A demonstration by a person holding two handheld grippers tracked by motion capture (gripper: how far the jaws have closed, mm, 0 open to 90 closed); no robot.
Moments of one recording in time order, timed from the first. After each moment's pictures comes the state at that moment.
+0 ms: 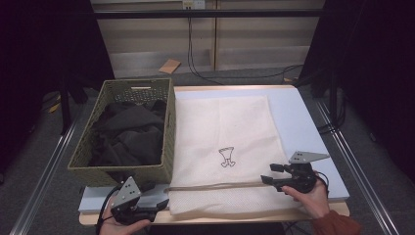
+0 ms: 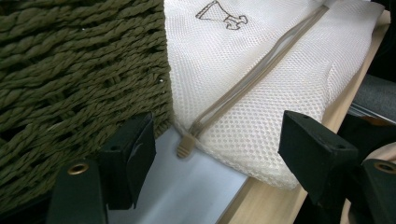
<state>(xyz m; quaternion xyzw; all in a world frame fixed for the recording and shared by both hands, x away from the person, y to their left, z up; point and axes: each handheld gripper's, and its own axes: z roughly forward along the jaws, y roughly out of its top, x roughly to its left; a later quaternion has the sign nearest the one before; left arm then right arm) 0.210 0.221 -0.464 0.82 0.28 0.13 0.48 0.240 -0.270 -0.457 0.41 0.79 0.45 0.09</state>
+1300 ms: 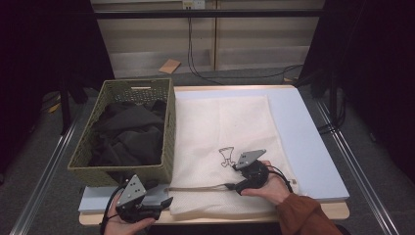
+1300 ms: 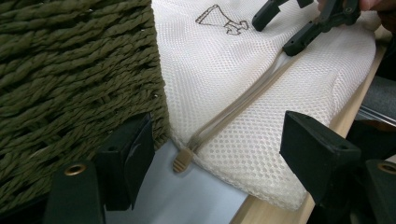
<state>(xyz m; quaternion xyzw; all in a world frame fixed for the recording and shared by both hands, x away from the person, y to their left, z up) 0.213 0.210 -0.463 0.82 0.28 0.13 0.48 0.281 -0.164 -0.482 0.24 0.90 0.36 0.09</state>
